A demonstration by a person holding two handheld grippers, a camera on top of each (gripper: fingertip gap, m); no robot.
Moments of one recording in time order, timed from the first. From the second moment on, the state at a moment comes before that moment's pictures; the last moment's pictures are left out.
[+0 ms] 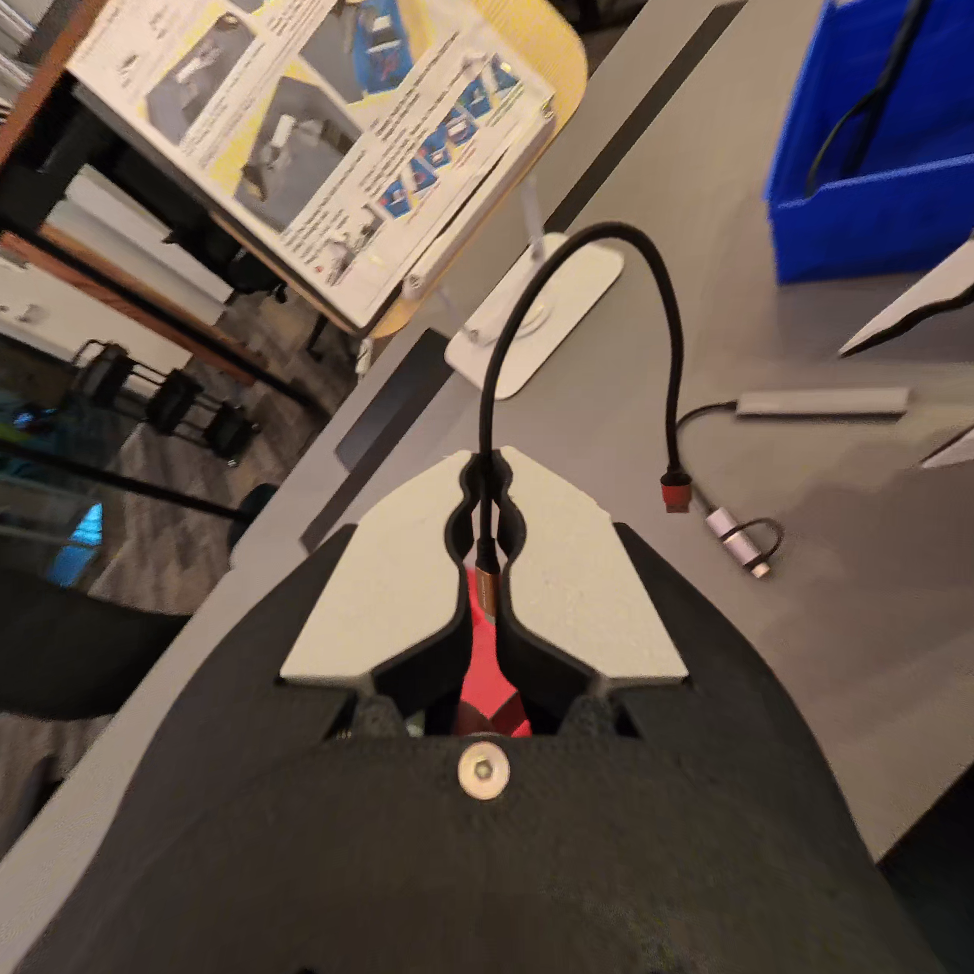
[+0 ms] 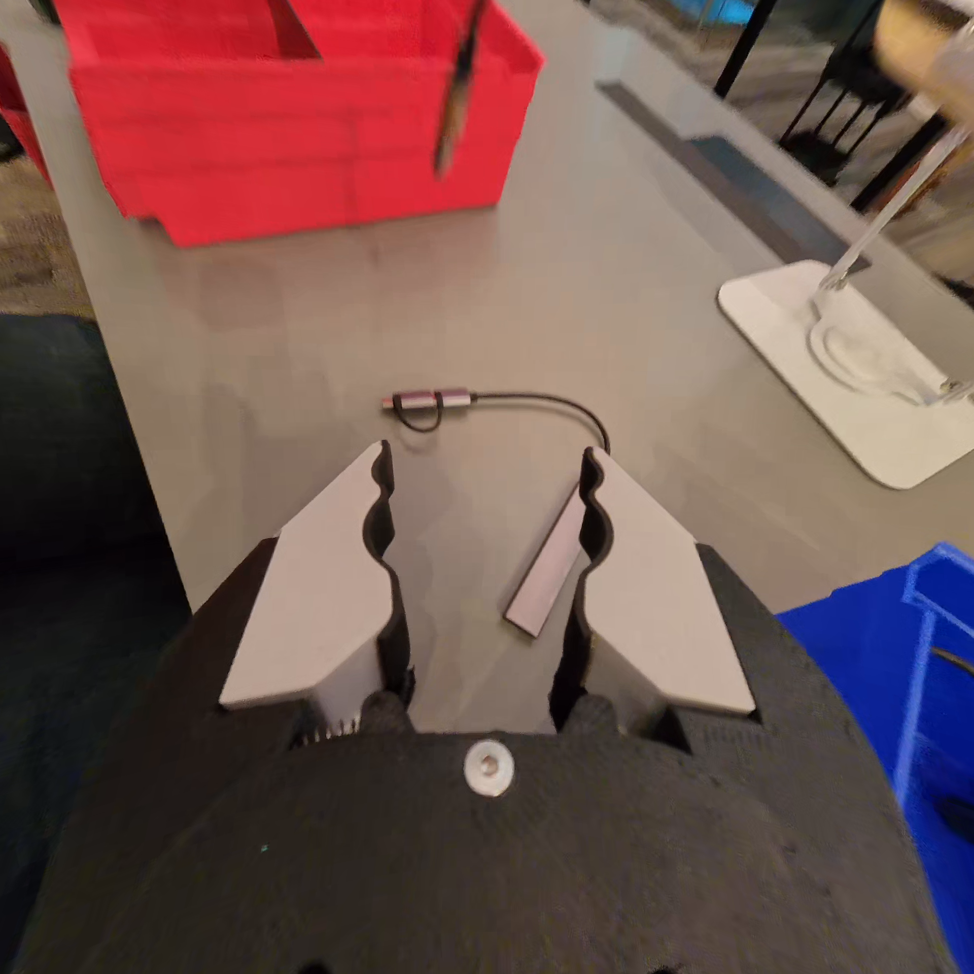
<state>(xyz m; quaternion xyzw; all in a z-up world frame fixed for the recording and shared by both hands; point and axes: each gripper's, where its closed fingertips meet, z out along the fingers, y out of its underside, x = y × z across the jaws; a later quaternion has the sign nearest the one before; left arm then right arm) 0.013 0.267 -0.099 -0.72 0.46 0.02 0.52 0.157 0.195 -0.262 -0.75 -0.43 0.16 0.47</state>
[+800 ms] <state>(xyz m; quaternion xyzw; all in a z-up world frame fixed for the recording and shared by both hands) 0.093 0.232 -0.130 -0.58 0.48 -0.37 0.54 0.159 0.224 -0.162 -0.68 -0.35 0.26 0.59</state>
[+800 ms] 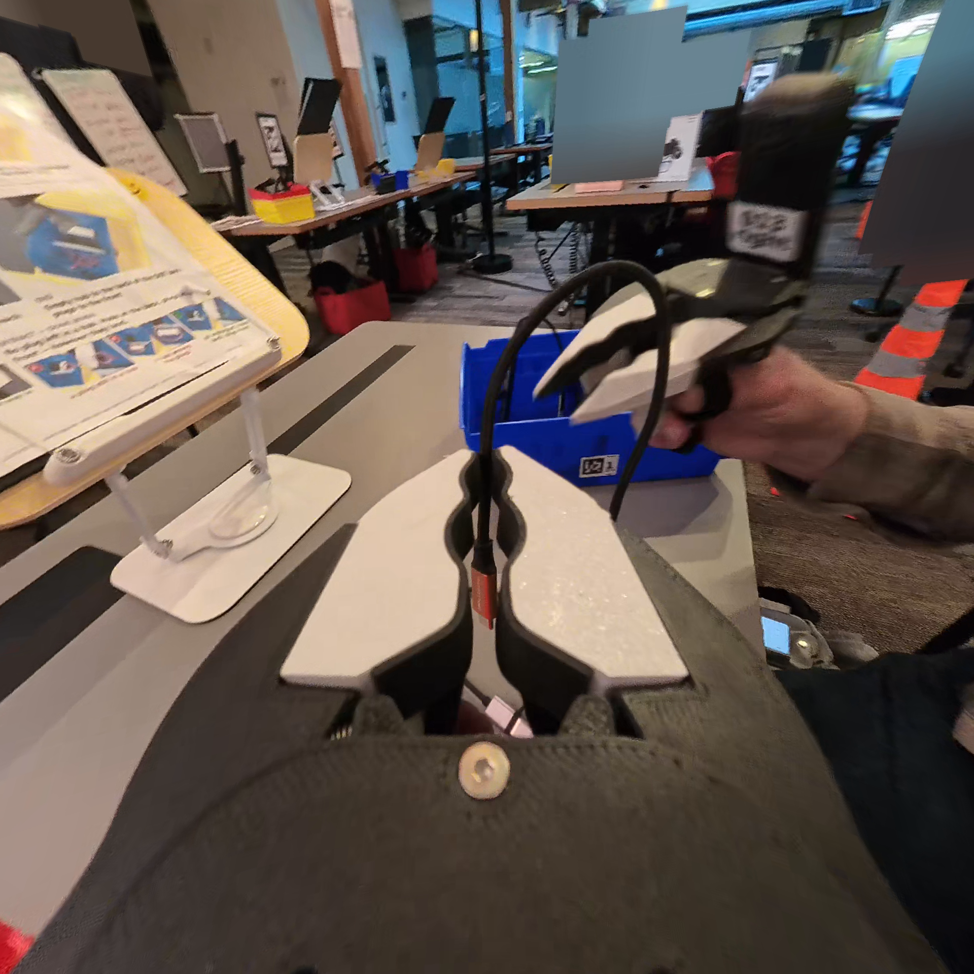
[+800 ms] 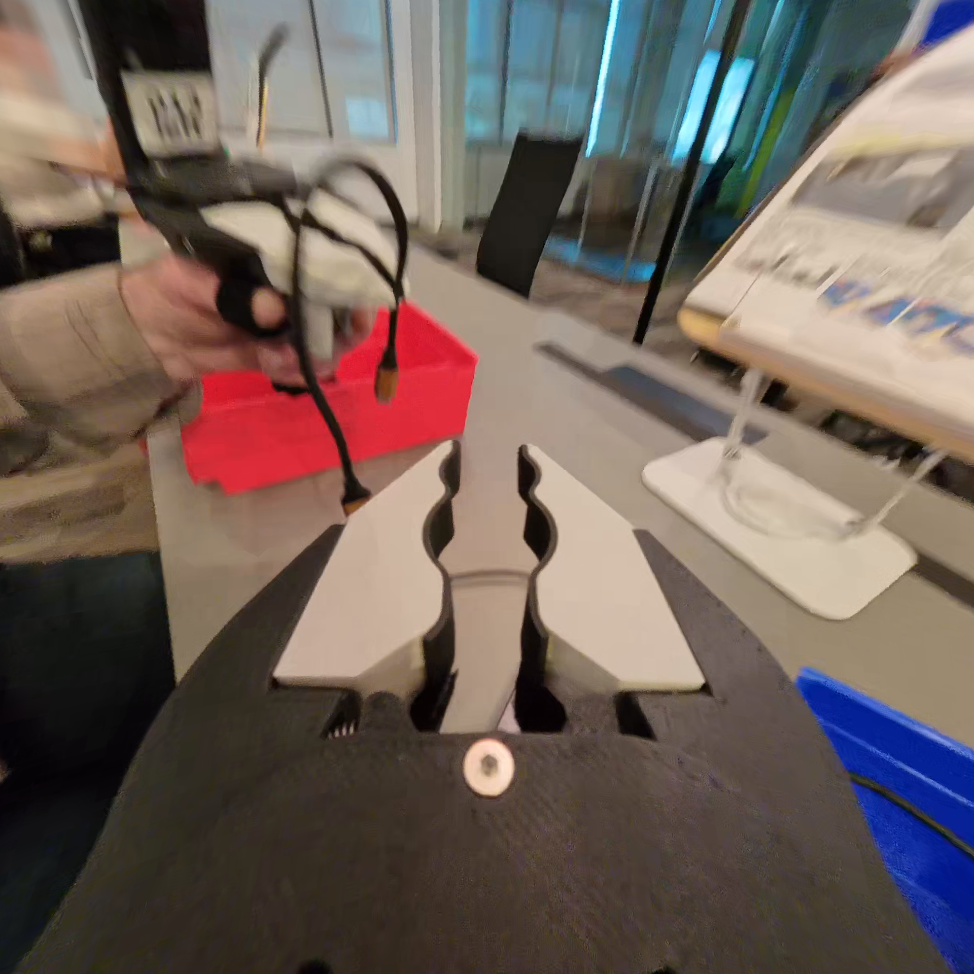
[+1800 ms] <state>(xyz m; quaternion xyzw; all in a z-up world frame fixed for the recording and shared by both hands) 0.098 0.227 -0.139 -0.58 0.50 -0.40 0.50 0.124 0.252 -0.182 -0.64 -0.47 0.12 0.60</state>
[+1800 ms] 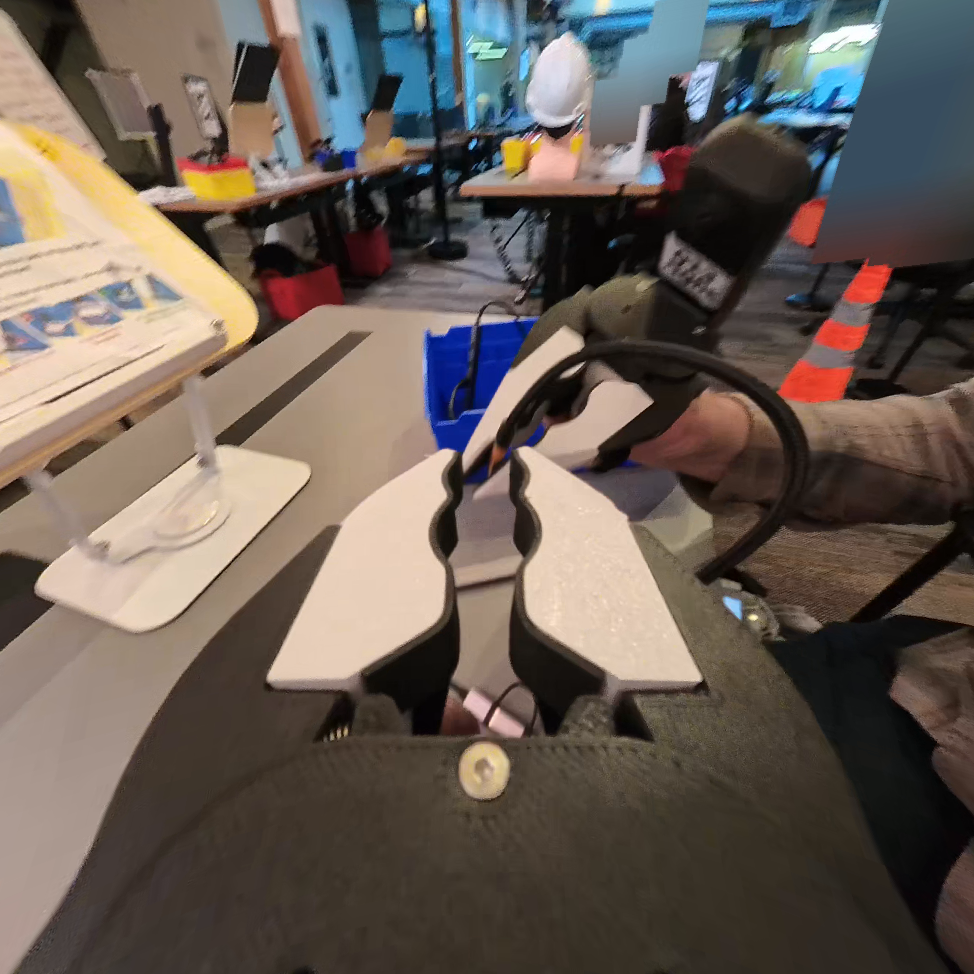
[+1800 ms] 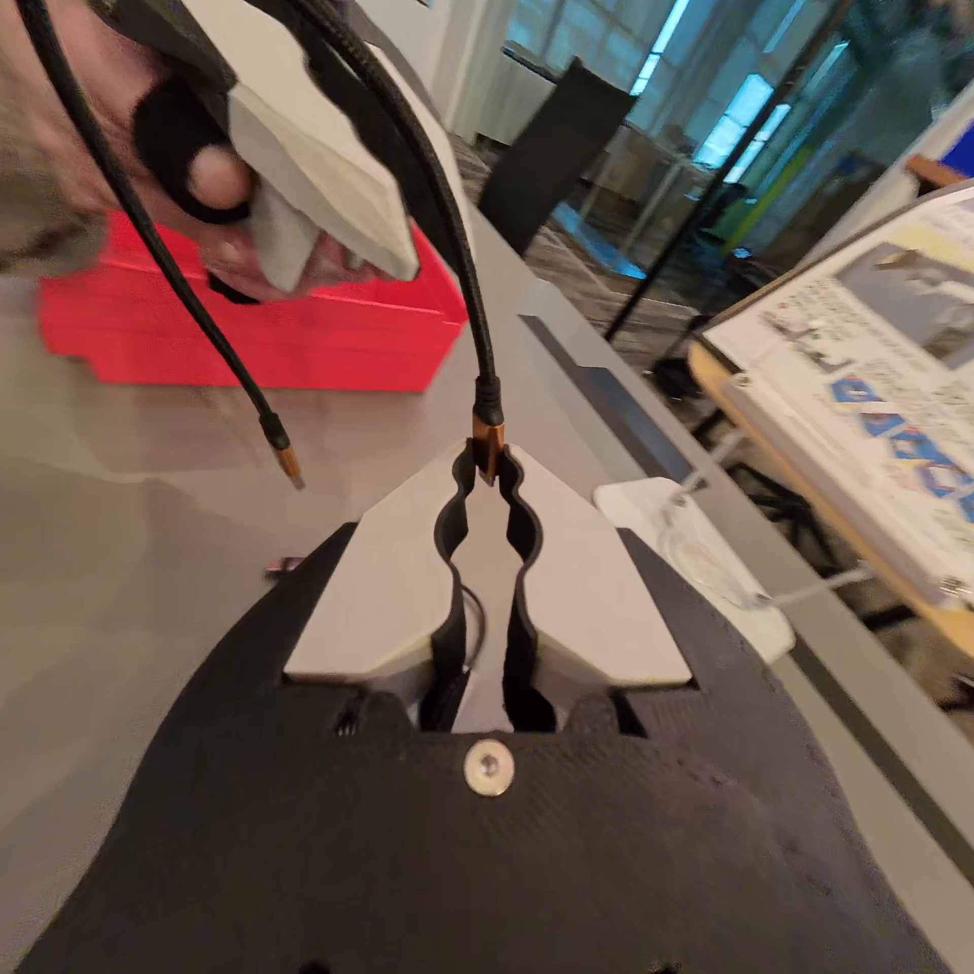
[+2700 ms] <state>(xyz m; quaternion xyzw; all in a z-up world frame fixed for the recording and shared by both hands) 0.124 0.239 -0.168 -0.75 0.46 -0.31 0.36 0.130 0.264 -0.161 -0.49 -0.50 -0.32 0.64</state>
